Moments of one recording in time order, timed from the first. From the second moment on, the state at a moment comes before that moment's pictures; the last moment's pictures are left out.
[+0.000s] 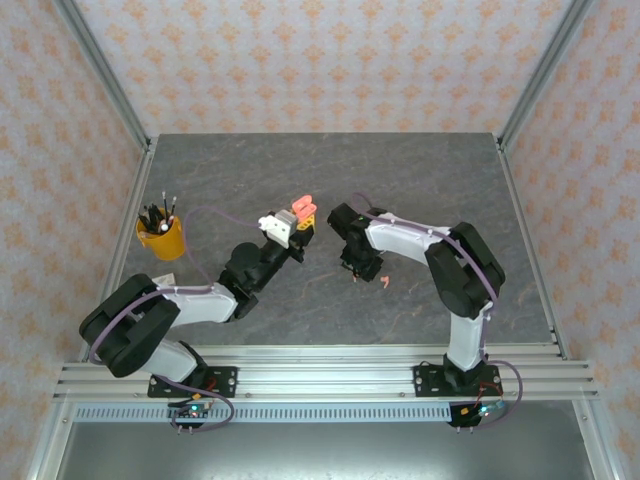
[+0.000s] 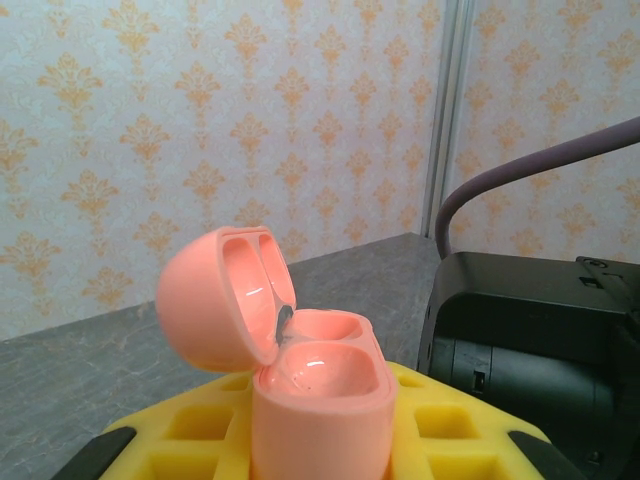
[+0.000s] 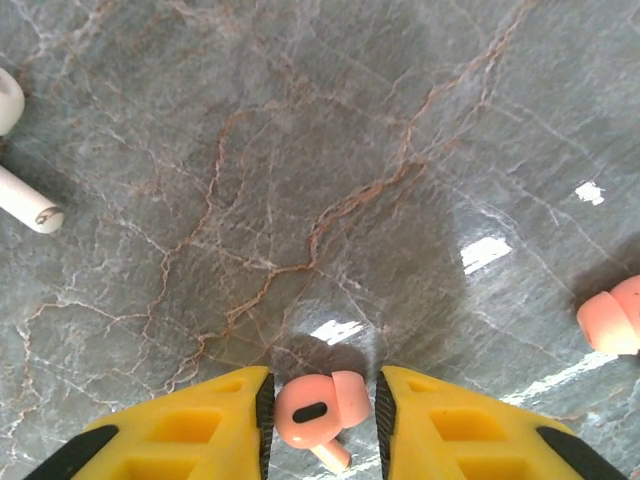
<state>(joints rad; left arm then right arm) -0.65 1.45 0.44 1.12 -0.11 -0.01 0.68 1.89 1.25 -0.87 0.03 1.27</state>
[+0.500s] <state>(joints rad) -0.65 1.43 0.44 1.11 -0.11 -0.01 0.67 1.89 1.26 -0.86 0.03 1.17</state>
